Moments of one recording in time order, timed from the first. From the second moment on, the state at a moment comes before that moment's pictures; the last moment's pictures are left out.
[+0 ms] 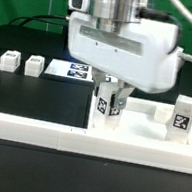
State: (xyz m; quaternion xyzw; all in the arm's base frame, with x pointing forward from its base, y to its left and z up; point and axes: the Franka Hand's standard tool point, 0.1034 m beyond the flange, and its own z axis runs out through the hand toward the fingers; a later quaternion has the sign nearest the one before) arm 0.625 0.004 0.068 -0.81 0.58 0.01 0.06
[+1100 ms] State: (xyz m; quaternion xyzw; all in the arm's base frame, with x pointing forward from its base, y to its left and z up) arm 0.627 0.001 0.073 -0.91 0.42 -0.03 0.08
